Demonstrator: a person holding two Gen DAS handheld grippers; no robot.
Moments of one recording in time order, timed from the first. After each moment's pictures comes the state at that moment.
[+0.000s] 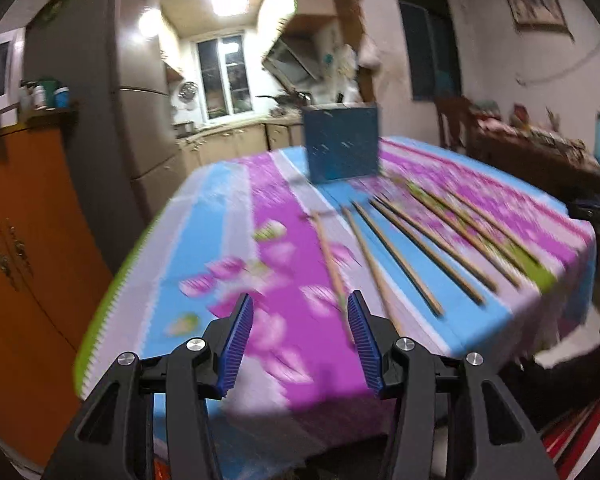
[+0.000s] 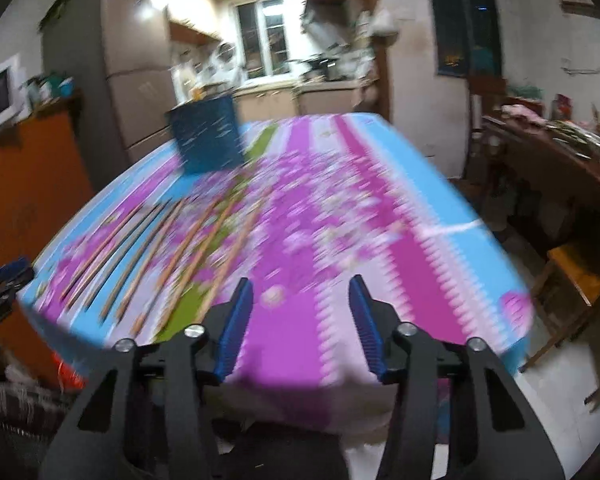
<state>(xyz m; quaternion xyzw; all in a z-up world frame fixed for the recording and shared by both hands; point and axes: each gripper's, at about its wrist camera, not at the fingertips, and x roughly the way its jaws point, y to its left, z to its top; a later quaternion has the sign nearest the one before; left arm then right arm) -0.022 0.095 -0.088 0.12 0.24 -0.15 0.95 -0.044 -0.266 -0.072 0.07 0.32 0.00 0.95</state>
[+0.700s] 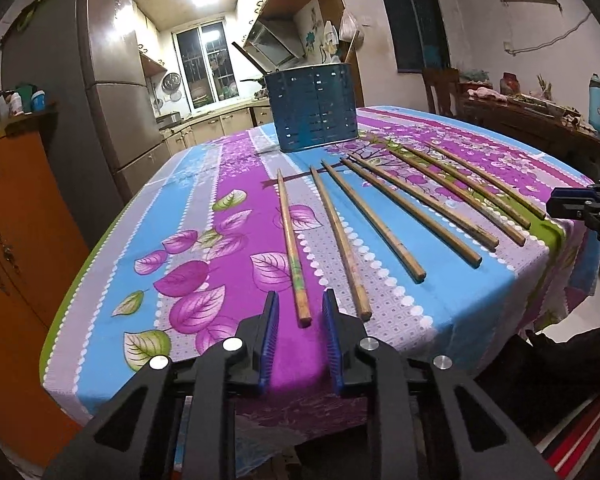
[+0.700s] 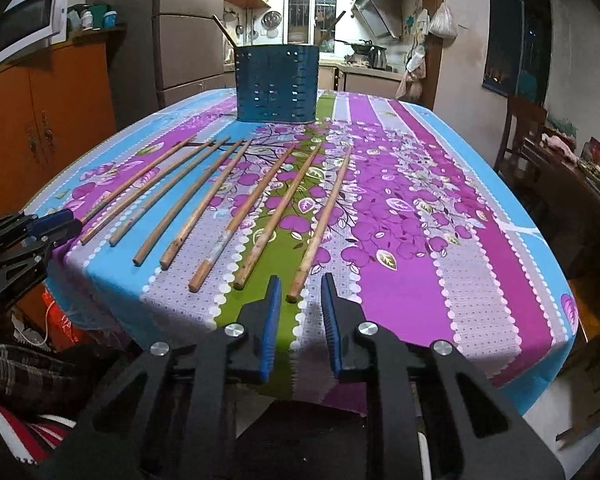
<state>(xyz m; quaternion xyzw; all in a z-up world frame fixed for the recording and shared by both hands) -0.002 0.057 -0.116 0.14 0.27 -0.15 0.94 -0.033 -0.190 -0.095 -0.01 0.35 0.03 0.94</state>
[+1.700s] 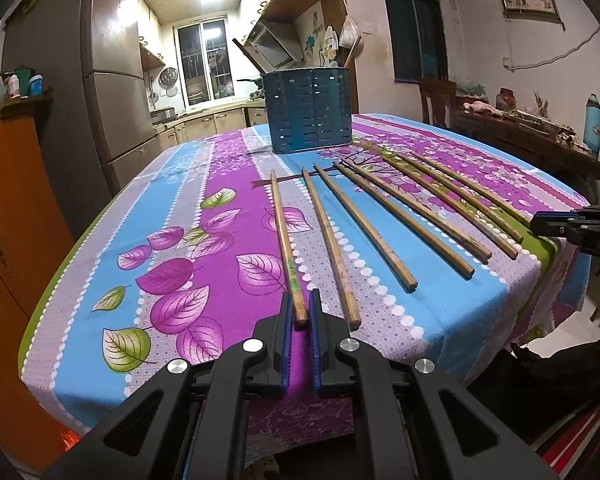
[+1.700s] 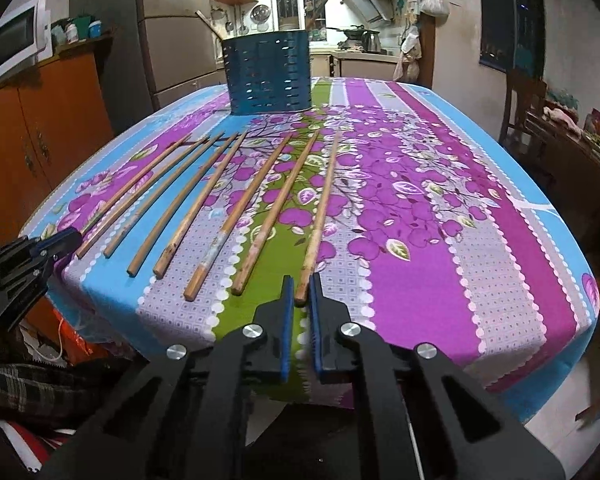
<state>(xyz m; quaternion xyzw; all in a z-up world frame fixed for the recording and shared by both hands) 0.002 0.057 -0.118 0.11 0.26 -0.17 0.94 -0.023 -0.195 -0.101 0.04 0.36 0.03 0.93</state>
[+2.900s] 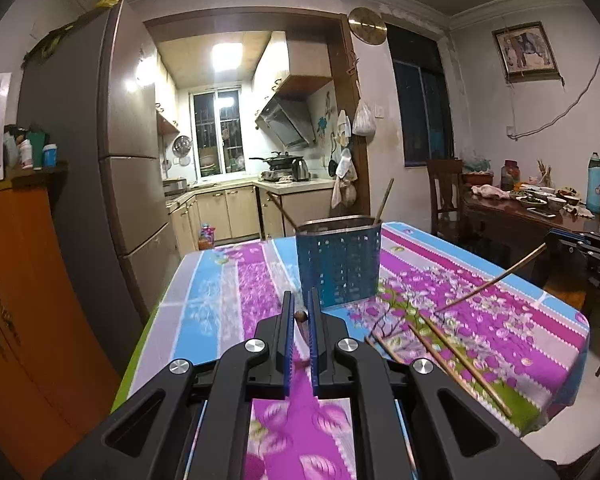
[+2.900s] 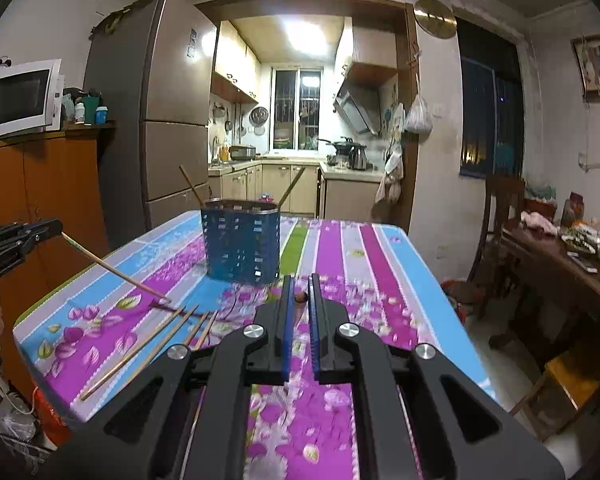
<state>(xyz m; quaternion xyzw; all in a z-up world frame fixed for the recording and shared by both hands) 0.058 0.066 0.035 0.08 0.13 -0.17 0.97 0.010 -0.237 0.028 -0.01 0.16 0.01 0.99</state>
